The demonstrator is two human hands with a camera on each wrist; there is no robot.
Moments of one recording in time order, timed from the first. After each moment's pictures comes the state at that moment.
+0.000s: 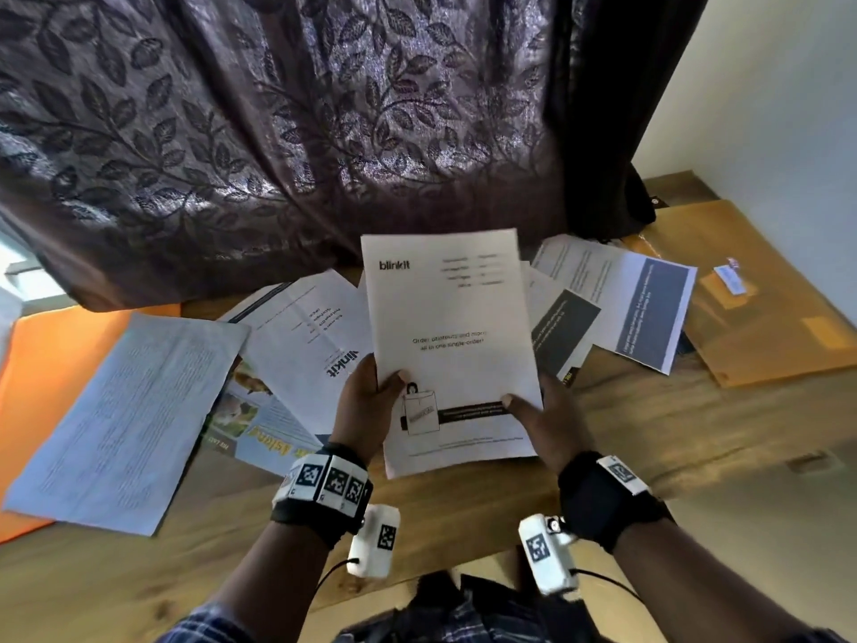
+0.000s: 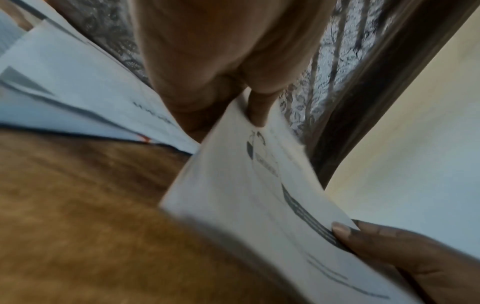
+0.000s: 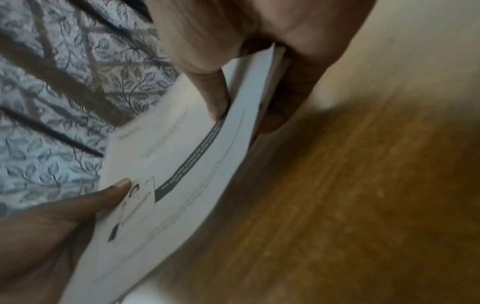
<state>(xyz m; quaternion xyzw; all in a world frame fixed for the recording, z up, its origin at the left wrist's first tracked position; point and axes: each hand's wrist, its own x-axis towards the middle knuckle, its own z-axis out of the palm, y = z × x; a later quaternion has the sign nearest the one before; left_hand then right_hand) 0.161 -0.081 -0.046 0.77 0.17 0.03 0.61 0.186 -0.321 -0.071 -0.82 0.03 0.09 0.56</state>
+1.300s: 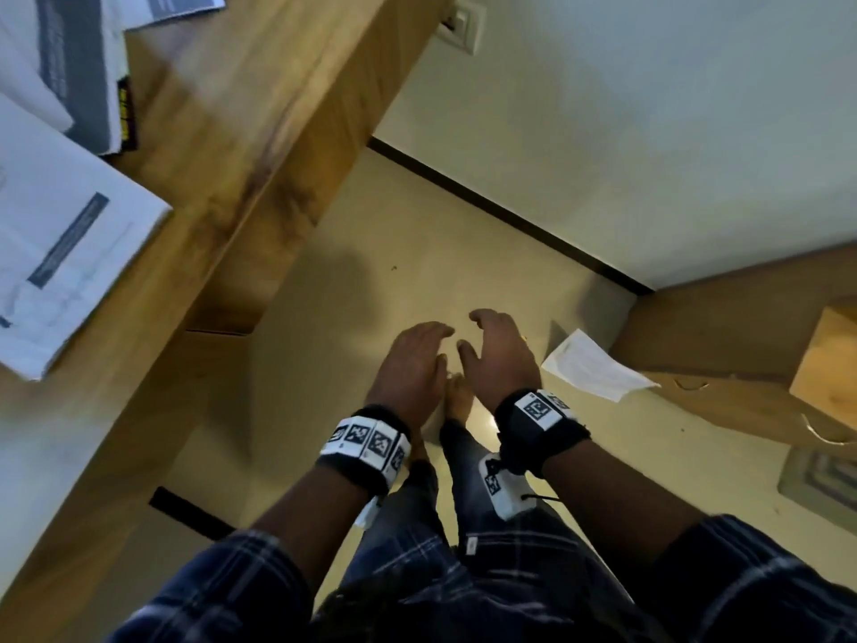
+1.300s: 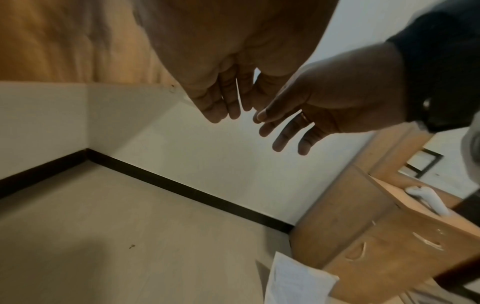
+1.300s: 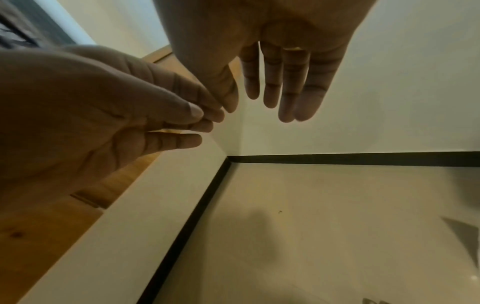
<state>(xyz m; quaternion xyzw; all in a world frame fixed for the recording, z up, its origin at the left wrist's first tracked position) -0.115 -0.355 -0.186 0.85 -0.38 -0.26 0.27 -0.191 -0.478 -0.187 -0.84 0.39 0.10 0.36</state>
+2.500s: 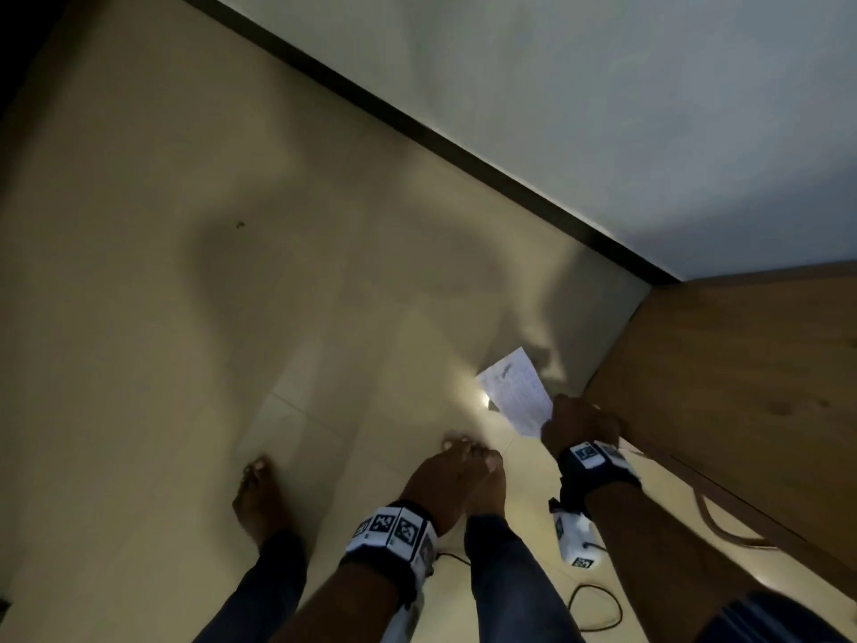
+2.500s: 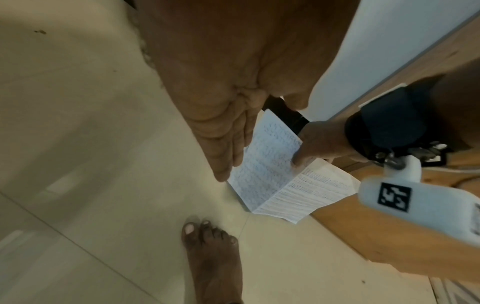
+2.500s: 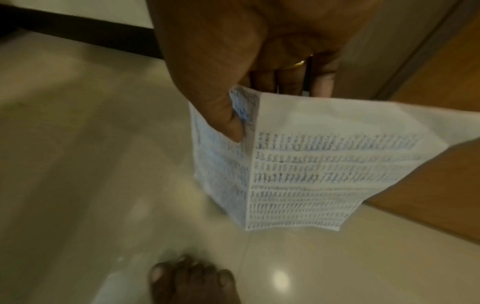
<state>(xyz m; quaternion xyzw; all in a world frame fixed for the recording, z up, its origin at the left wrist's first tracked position) -0.361 -0.642 -0.622 0.74 -0.10 -0.64 0.20 -0.446 -0.833 -0.704 -0.78 0.41 0.45 0.17</state>
